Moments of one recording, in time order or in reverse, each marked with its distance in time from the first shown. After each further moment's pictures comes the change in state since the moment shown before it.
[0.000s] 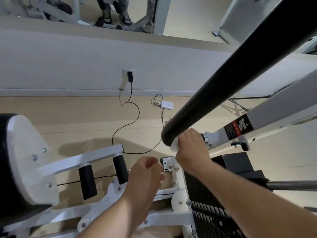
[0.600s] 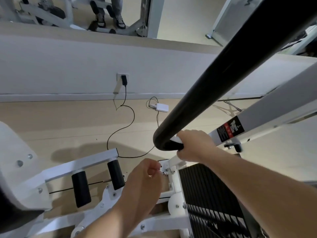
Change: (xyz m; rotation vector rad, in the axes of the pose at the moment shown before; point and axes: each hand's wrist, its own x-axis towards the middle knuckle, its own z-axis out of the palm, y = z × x) left_hand 0.002 -0.001 0.011 0.262 -0.035 0.182; right_hand 0.028 0.034 -0.022 -0.192 -0.242 0.052
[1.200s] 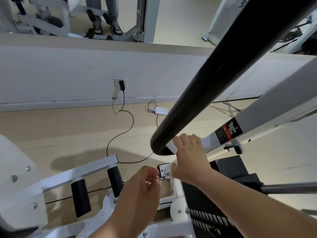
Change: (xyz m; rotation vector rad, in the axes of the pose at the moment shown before) left_hand 0.002 -0.018 -0.004 0.200 0.017 0.240; right_hand -0.012 -0.010 0.049 0.000 0.335 -0.067
